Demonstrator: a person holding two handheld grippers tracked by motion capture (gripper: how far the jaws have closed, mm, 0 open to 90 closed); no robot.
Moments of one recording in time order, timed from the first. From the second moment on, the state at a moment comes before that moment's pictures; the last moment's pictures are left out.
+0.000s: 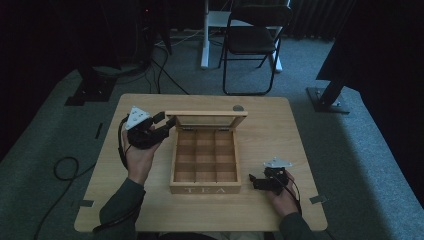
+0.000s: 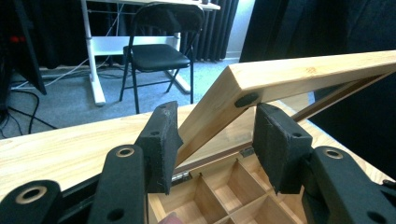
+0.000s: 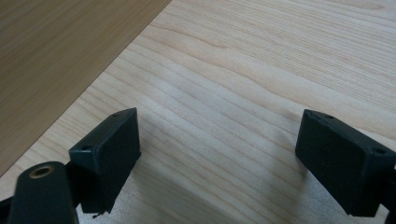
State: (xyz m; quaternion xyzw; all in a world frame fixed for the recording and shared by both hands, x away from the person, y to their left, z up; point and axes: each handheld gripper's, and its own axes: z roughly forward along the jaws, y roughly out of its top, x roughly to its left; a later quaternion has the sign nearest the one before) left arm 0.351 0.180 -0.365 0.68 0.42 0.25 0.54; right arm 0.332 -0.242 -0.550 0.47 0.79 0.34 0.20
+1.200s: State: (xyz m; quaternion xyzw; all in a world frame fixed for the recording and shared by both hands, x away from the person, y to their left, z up) left arm 0.315 0.181 -0.389 0.69 0.43 0.23 0.54; right arm 0.332 -0.241 -0.550 0.47 0.79 0.34 0.20
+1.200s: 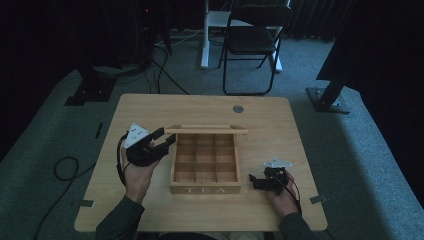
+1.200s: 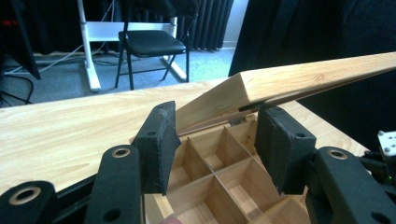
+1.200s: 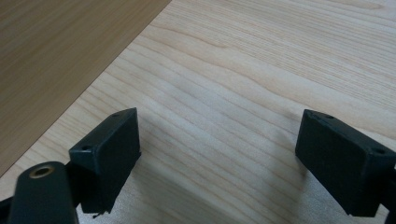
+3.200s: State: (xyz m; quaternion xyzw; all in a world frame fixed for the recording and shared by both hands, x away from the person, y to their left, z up) left arm 0.275 0.168 -0.439 0.70 0.46 0.21 0.50; right arm 0.332 -0.242 -0.550 0.47 0.79 0.34 0.20
